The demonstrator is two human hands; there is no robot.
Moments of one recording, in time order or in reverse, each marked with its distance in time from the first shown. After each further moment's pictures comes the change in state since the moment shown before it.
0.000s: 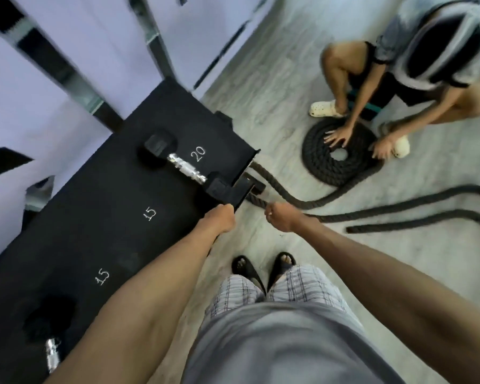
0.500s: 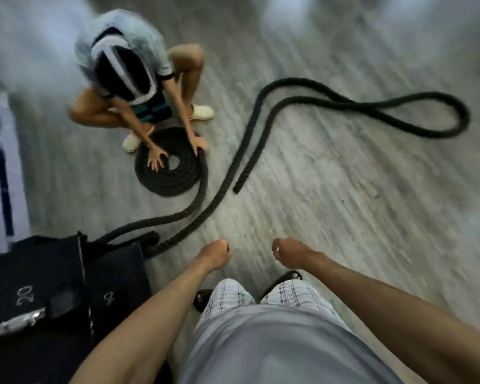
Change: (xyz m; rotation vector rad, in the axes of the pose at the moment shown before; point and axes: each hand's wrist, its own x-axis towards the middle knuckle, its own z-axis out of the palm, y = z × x) left_hand -0.095 0.274 0.210 0.628 -0.246 0.620; right_hand -0.340 0.197 0.211 0.684 0.289 0.675
